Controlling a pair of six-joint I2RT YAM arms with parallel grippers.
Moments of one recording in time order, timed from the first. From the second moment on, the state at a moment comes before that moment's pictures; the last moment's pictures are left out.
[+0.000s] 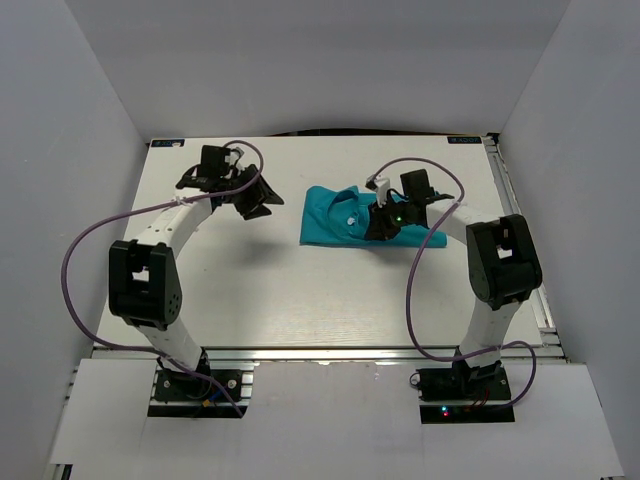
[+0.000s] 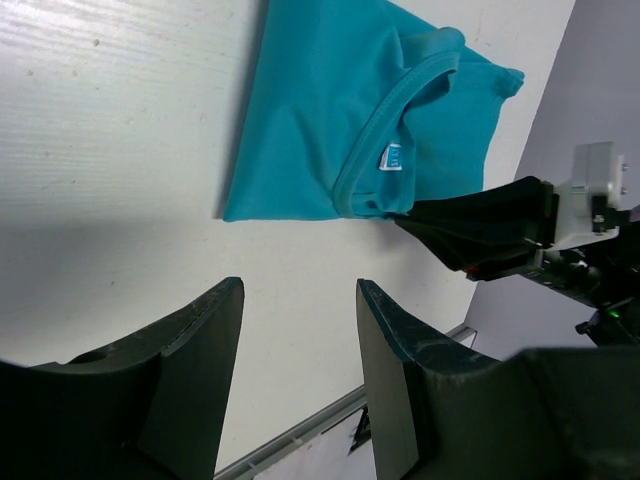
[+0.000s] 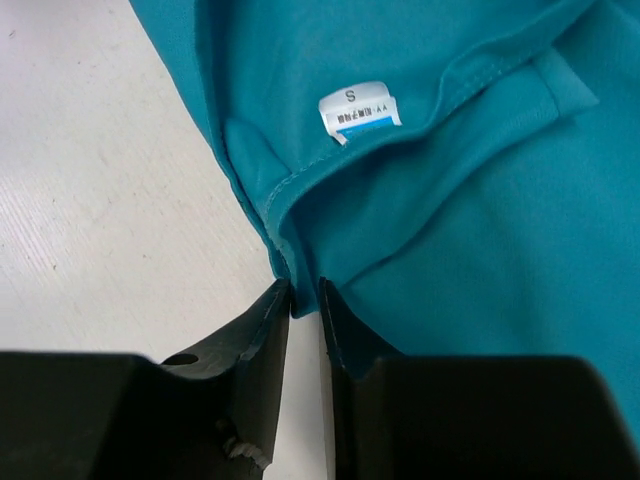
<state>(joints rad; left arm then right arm) -0.17 1.70 1.32 -0.47 0.48 -0.70 0.31 1.86 1.18 -0.27 -0.67 -0.32</state>
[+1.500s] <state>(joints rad) -0.41 2.34 1.82 -0.42 0.58 -0.71 0.25 2.14 1.61 -0.11 -0.81 0.08</state>
